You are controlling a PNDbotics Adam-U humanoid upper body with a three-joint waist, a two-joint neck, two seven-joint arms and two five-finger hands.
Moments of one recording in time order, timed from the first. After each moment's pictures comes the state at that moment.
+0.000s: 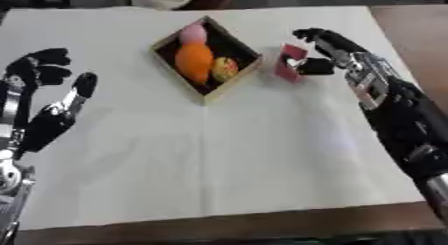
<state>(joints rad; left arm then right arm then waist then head) -0.25 0.35 -0.11 -1.86 -0.32 0.09 0.16 -0.96 -0.32 0.06 -0.74 0.83 -0.21 0.17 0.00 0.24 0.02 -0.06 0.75</state>
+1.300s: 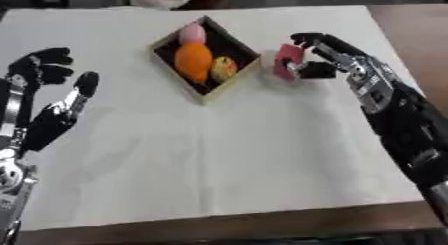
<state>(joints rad) -0.25 0.35 -0.11 -1.86 -0.32 0.09 0.16 -0.95 -0.32 0.08 -0.74 0.79 -0.25 0.25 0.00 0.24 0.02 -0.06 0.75</state>
